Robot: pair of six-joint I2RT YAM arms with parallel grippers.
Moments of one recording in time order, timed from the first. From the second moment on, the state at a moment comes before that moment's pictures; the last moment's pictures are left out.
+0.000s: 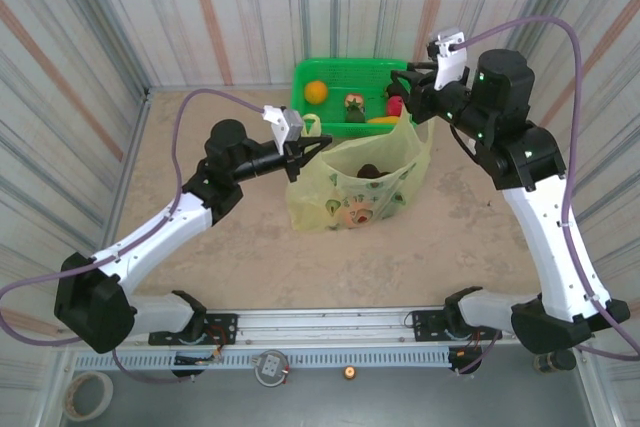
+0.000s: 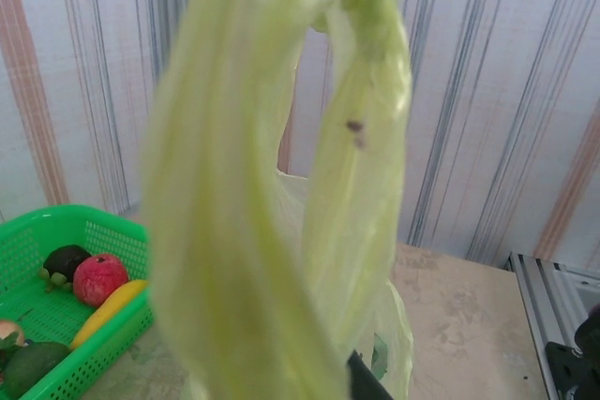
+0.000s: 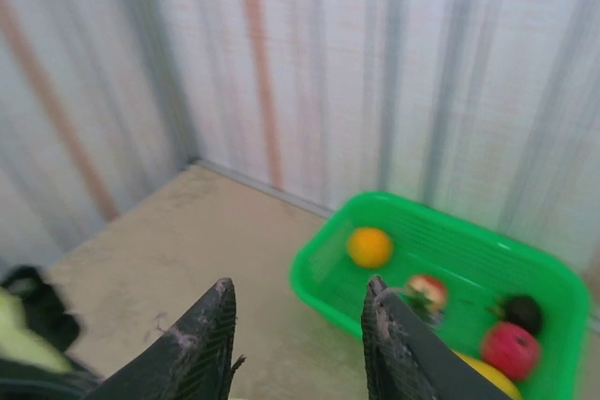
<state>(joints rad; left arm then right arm) -0.59 1.26 0.98 0.30 0.63 -0.06 0.40 1.24 1.73 -0.67 -0.25 0.03</state>
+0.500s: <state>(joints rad) -0.59 1.27 0.98 0.30 0.73 -0.04 0.55 1.47 1.80 -0.77 -0.70 0.06</state>
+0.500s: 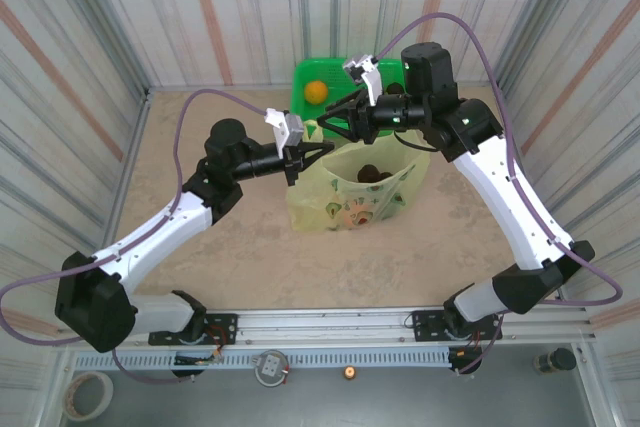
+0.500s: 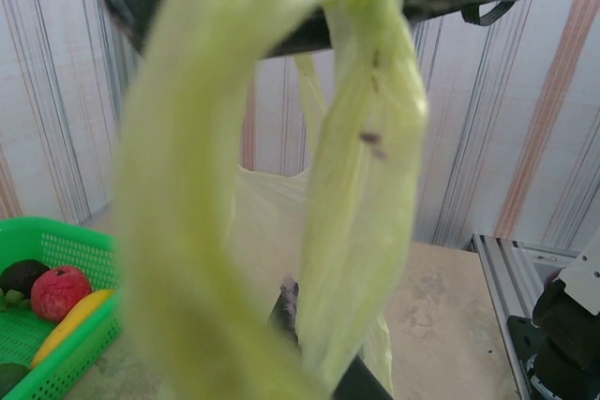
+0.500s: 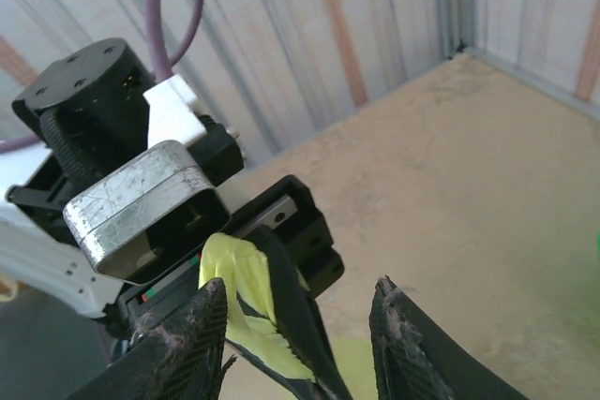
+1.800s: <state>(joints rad) -0.72 1.27 0.89 0.36 0.30 0.02 0.58 1.35 1.60 -0.51 -0.42 0.41</state>
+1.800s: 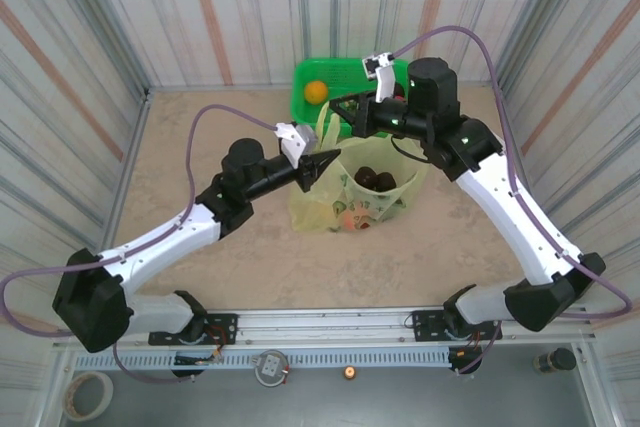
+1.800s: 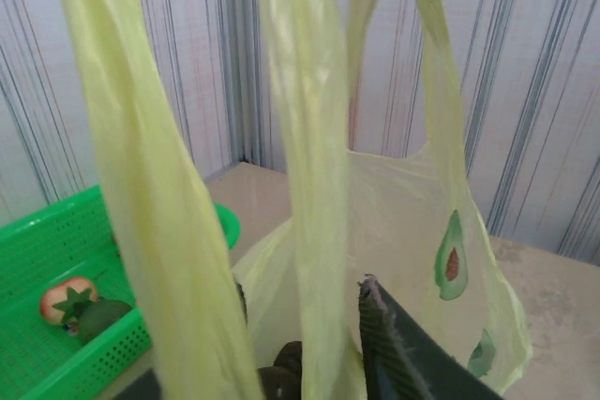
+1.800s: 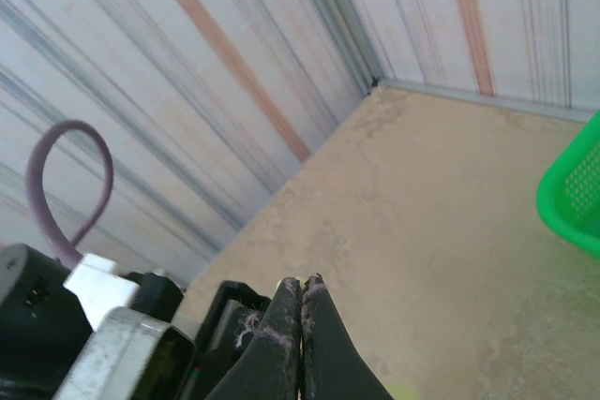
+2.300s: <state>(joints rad) -0.80 1.32 0.89 0.49 0.14 0.04 0.67 1.32 1.53 -0.39 -0.28 0.48</state>
